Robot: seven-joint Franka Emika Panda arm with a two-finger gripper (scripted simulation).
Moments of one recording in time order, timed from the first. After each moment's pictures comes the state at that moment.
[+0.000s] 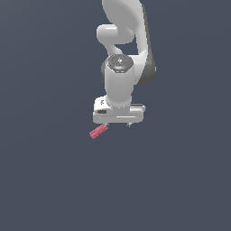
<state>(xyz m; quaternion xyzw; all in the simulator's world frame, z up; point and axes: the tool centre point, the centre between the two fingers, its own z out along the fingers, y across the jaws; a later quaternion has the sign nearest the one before) 0.010 0.010 0.170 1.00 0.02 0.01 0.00</state>
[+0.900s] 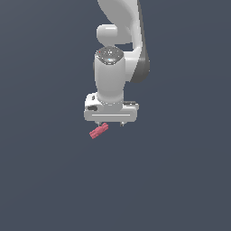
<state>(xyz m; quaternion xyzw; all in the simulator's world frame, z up) 0.019 -0.020 0.189 1.00 0.00 0.03 0.01</state>
